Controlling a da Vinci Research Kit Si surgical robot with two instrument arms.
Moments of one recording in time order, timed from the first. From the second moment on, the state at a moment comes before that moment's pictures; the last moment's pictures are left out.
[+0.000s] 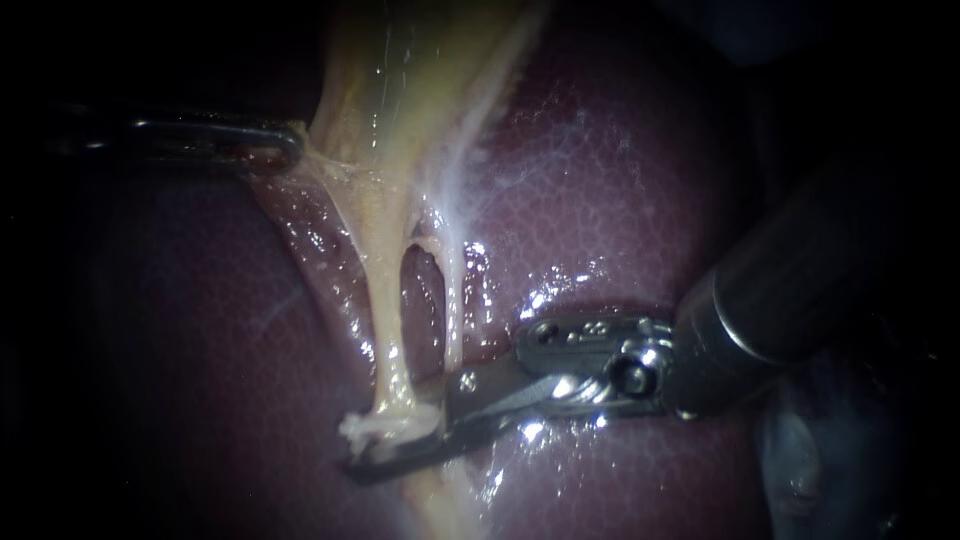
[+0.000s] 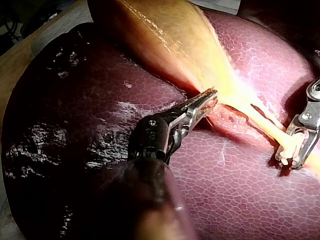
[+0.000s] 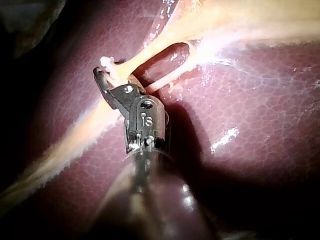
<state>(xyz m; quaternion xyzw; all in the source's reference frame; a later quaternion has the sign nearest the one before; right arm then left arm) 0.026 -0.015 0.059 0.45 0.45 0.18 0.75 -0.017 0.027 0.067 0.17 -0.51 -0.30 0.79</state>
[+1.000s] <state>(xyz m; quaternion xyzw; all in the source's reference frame) 0.025 -0.011 0.061 0.53 0.54 0.27 0.59 -0.017 0.027 0.067 0.17 -0.51 -0.30 0.79</state>
